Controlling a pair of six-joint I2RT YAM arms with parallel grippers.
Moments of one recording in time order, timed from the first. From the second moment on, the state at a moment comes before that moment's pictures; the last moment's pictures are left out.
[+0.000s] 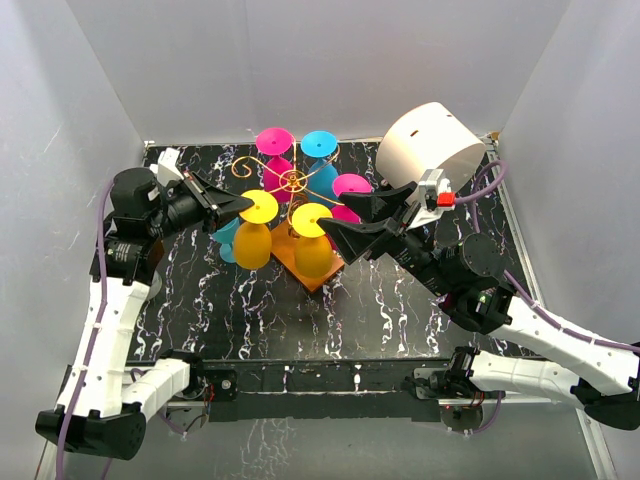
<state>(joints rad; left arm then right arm) -0.13 0.97 1.22 -0.57 0.64 -1.11 1.05 0.87 0.98 0.31 0.13 0.24</state>
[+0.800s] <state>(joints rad) -0.15 0.99 1.21 -0.61 0.64 -1.05 1.05 0.87 0.98 0.31 0.13 0.24</state>
